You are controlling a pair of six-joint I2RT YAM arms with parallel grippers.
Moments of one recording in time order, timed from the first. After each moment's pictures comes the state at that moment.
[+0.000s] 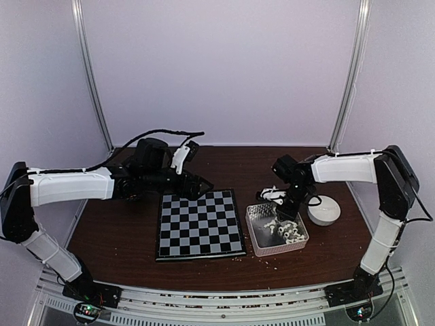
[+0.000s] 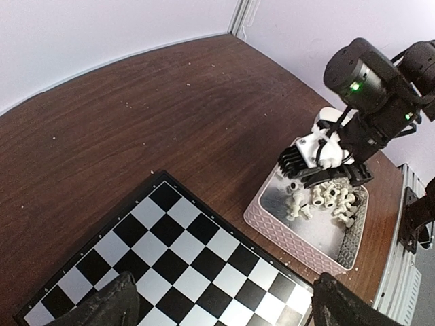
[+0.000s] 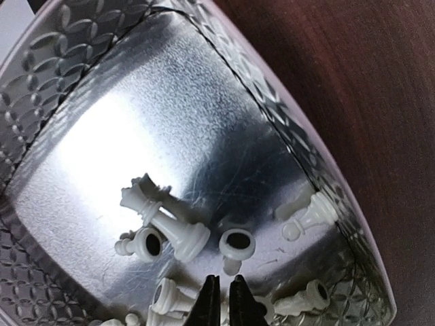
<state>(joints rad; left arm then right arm) -0.76 1.51 1.01 0.00 0.23 -0.20 0.57 1.80 1.17 -0.76 -0.08 -0.47</state>
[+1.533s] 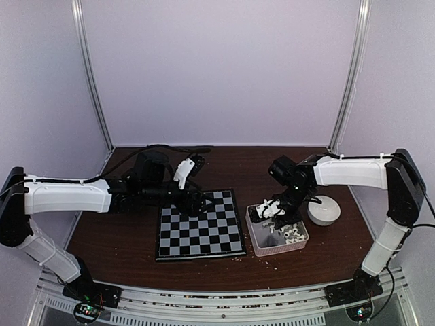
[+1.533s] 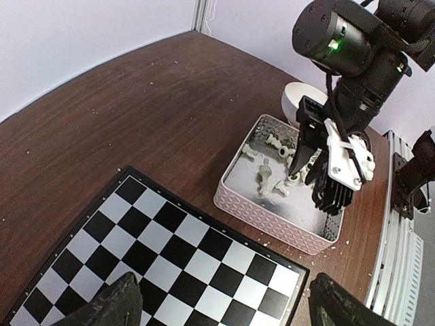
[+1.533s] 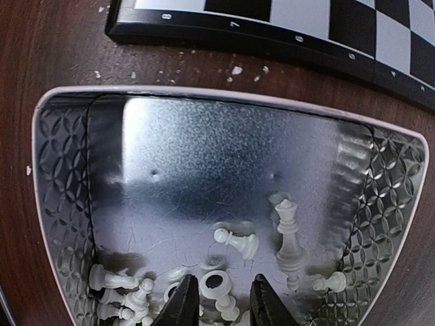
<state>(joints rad) -0.86 1.45 0.89 0.08 0.23 -0.12 0.66 1.71 1.16 -0.83 -0.16 -1.12</state>
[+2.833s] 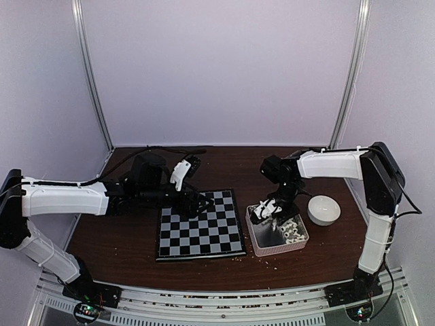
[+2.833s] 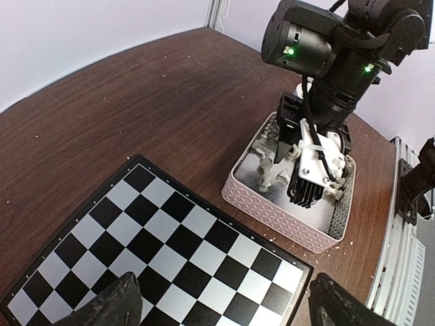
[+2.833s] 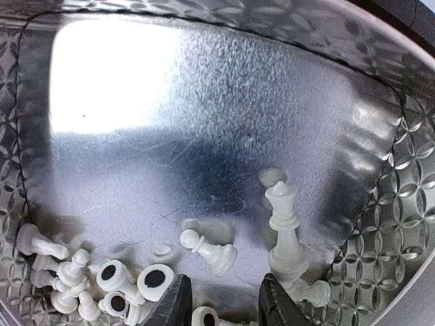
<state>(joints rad) -0.86 1.42 0.86 0.09 0.19 -0.17 0.63 1.91 1.34 -0.95 -0.04 -1.31</state>
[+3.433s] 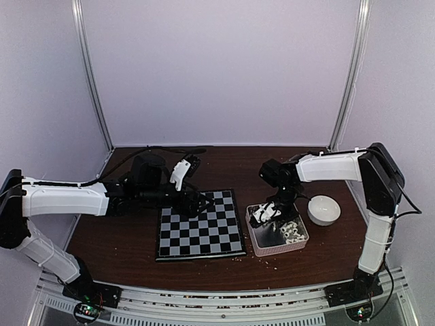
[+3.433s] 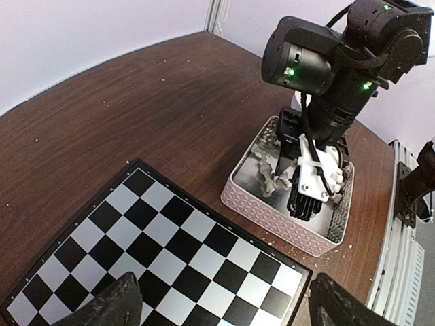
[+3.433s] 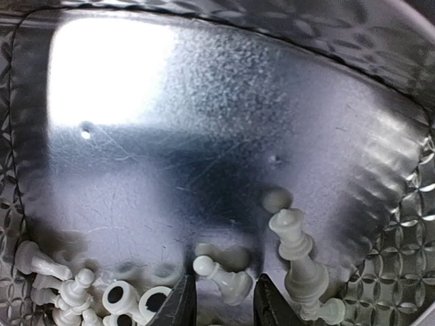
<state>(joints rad) -0.86 1.42 0.85 0.11 0.19 -0.17 0.64 1.91 1.30 -0.90 -0.04 -1.30</state>
